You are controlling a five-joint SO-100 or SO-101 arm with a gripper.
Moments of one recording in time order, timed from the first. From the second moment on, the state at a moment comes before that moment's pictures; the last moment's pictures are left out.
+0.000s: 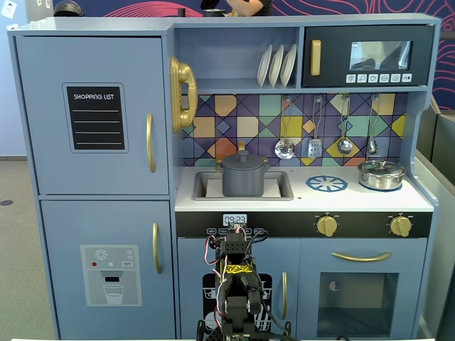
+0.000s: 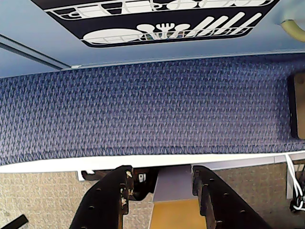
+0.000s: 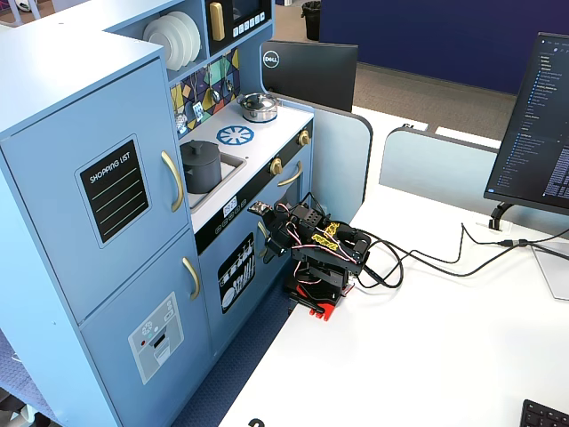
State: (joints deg) arm -2.4 182.5 170.9 77.9 -88.6
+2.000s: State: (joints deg) arm 1.9 140.5 120.2 15.4 -91.1
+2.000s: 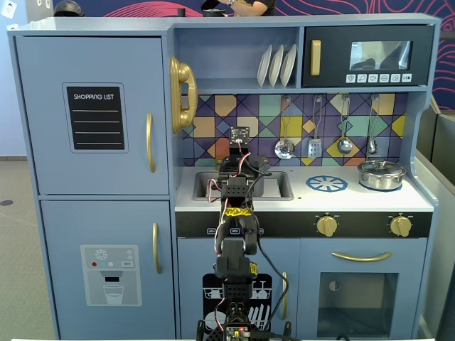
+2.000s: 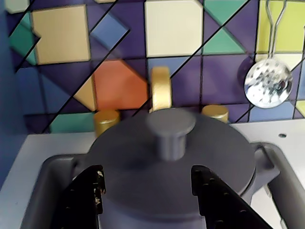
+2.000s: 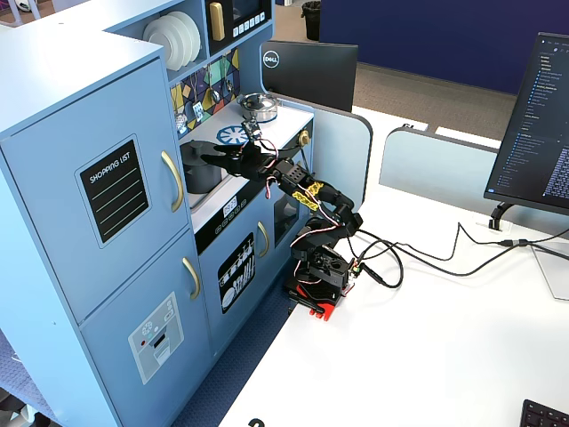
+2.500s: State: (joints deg) arm 3.2 126.0 114.1 9.0 -91.5
